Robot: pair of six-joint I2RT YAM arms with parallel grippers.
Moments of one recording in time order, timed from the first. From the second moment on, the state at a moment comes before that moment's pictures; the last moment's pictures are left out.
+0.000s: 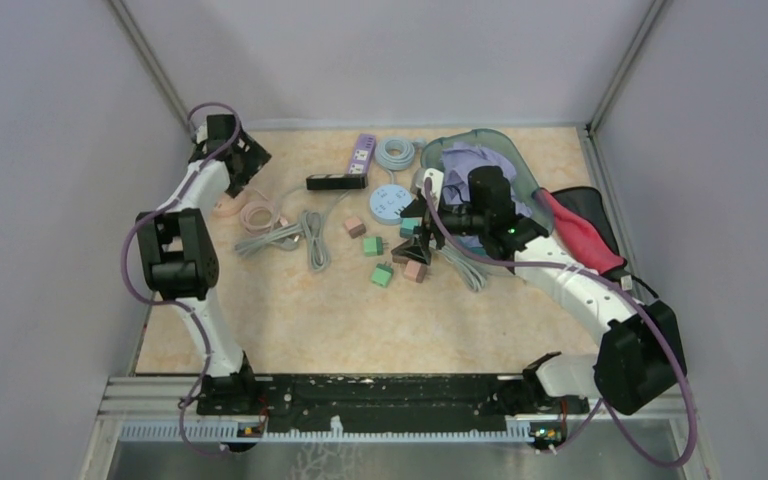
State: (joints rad) left arm 0.04 1.94 1.56 -0.36 -0.18 -0.76; right arm 0.50 1.28 0.96 -0.05 -0.82 -0.31
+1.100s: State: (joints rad) left arm 0.12 1.96 1.53 -0.34 0.02 -0.47; right arm 0.50 1.28 0.96 -0.05 -0.84 -0.31
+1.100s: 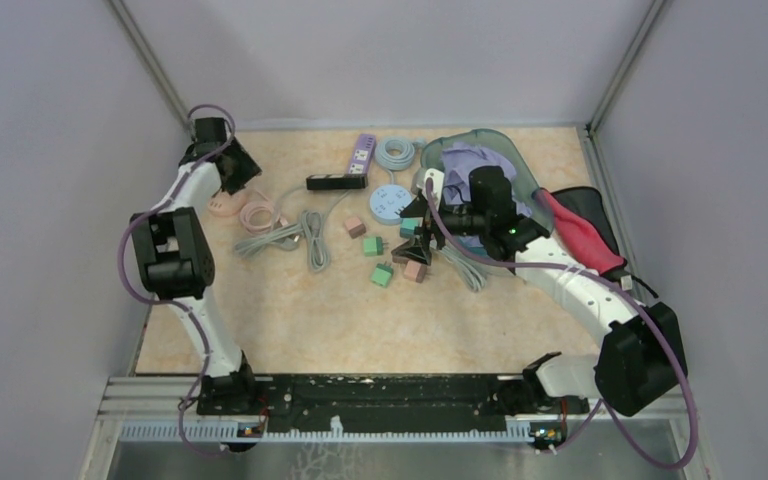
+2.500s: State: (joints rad) left arm 0.05 2.37 2.00 -0.75 -0.41 -0.94; right arm 0.49 1.25 0.95 -0.04 -0.84 -0.31
